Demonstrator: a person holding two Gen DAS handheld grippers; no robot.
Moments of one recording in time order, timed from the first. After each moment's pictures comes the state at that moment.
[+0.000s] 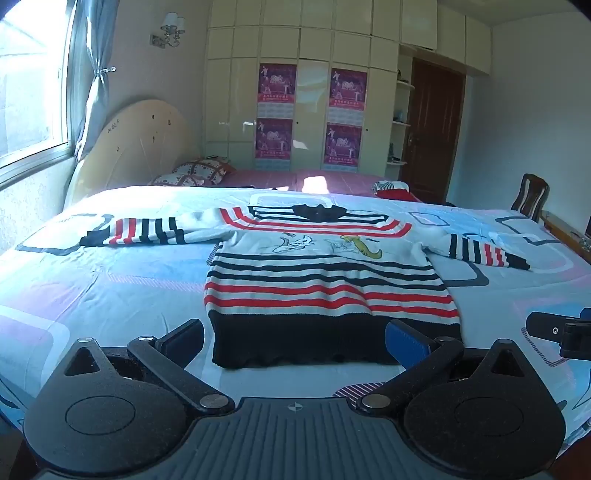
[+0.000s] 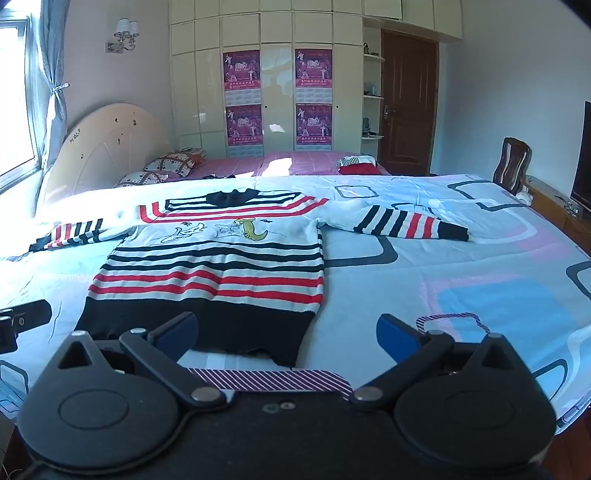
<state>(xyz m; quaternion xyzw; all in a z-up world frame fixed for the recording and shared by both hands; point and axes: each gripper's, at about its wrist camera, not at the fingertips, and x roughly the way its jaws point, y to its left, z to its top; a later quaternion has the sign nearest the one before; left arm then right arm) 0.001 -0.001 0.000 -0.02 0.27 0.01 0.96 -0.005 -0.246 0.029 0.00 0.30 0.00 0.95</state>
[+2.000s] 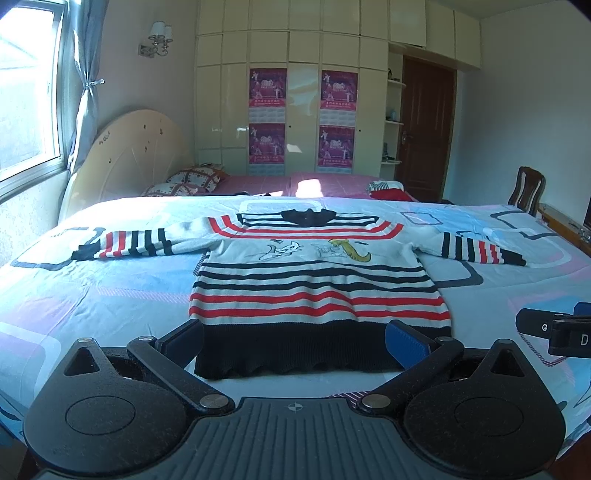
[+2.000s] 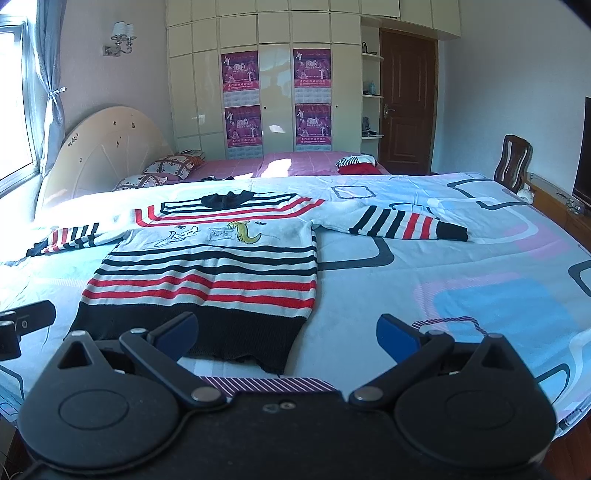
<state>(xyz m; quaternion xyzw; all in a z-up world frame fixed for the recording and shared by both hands) 0.003 -0.026 0.003 -0.01 0.26 0.01 0.97 0.006 -0.263 0.024 0.01 0.30 0.00 0.96</state>
